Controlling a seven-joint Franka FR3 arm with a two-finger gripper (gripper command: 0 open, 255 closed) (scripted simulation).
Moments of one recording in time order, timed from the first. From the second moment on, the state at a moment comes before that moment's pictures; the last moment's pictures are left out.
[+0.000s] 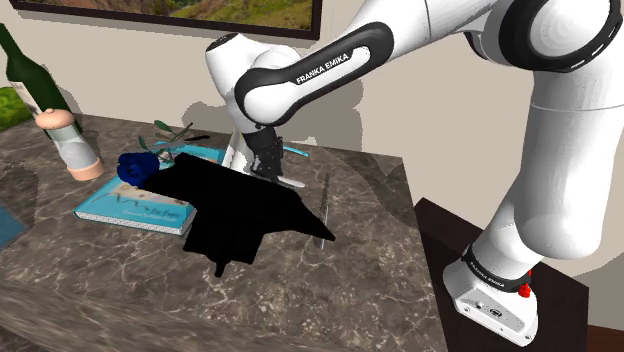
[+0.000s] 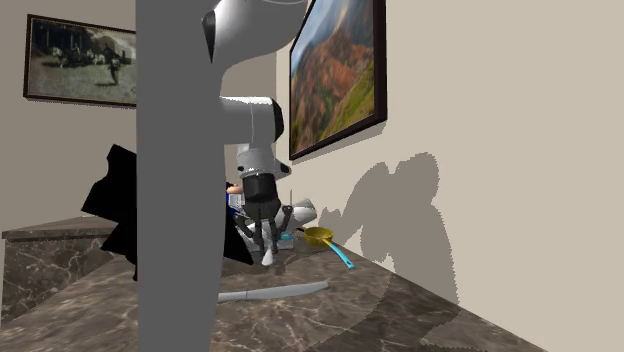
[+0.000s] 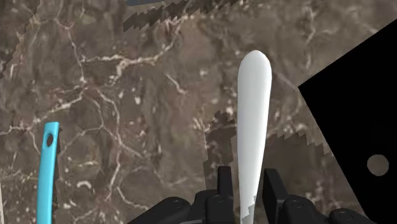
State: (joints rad) arm 0.16 0.36 0.37 -1.75 -0.28 1.84 0.22
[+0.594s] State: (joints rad) arm 0.16 0.38 0.38 -1.75 -0.24 1.86 0.23
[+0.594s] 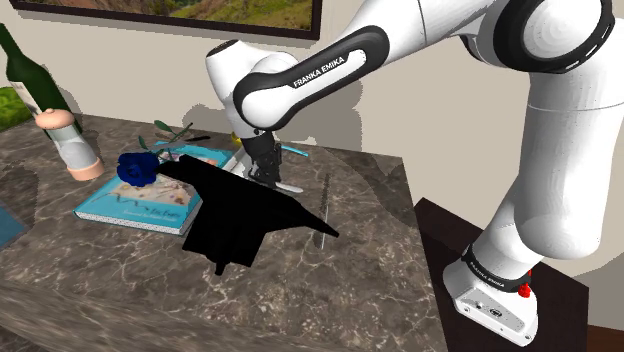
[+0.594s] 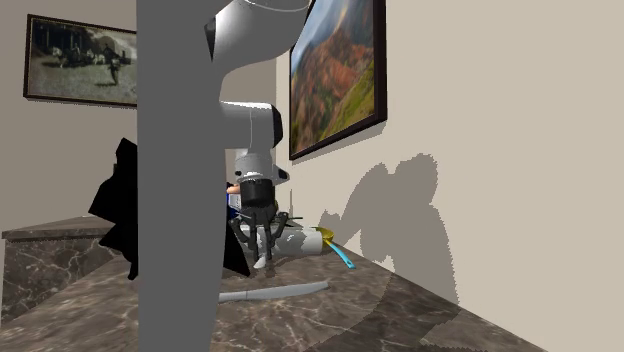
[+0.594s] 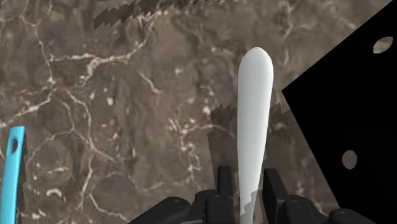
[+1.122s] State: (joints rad) arm 0.16 0.38 0.38 -1.72 -0.24 1.82 0.22
